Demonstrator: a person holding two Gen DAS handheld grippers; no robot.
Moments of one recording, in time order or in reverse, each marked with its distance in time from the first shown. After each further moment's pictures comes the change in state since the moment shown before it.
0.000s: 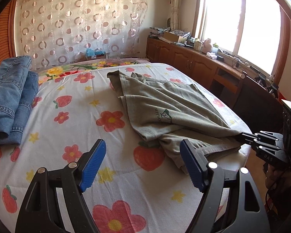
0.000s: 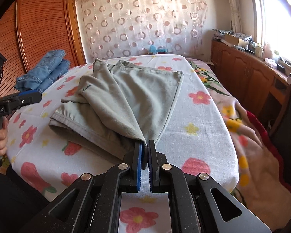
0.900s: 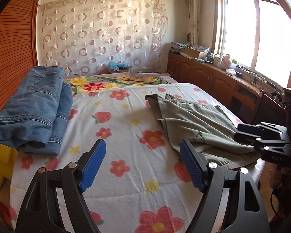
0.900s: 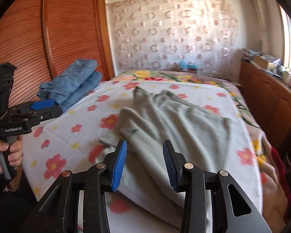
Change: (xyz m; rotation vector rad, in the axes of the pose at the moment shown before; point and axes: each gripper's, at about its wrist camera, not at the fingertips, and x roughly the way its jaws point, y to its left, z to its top) left arm -0.035 0.050 0.015 -0.057 -0.118 0.145; right arm 0.034 0.049 0.056 -0.127 -0.069 0.188
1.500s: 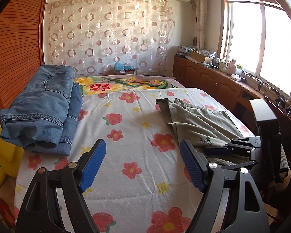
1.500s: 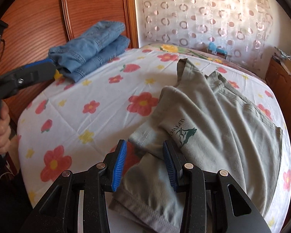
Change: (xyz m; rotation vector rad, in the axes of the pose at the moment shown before) left arm -0.003 0.018 0.001 -0.030 -0.013 0.026; right arm 0.101 0.033 0.023 -0.145 0.212 0.104
